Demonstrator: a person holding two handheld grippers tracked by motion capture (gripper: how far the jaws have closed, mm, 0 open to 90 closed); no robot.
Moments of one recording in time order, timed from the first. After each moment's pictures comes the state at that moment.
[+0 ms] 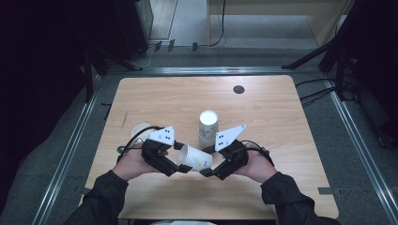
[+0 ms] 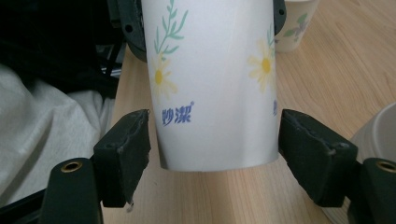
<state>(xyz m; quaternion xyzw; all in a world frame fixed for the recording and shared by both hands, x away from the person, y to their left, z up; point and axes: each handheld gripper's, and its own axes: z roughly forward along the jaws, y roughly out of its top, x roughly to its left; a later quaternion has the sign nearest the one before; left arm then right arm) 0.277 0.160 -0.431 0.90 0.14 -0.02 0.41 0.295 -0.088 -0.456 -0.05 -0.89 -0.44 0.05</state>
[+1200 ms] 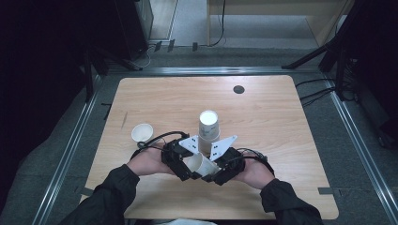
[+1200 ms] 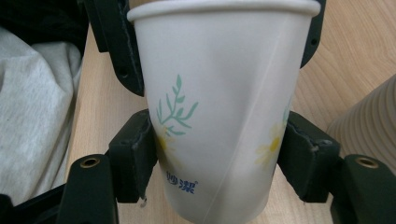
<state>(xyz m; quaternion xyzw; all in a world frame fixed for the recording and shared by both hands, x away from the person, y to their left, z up) 0.289 0.112 -0.455 0.95 0.09 -0.02 0.29 0.287 -0.081 -0.487 -0.06 -0.93 -0.37 0.02</state>
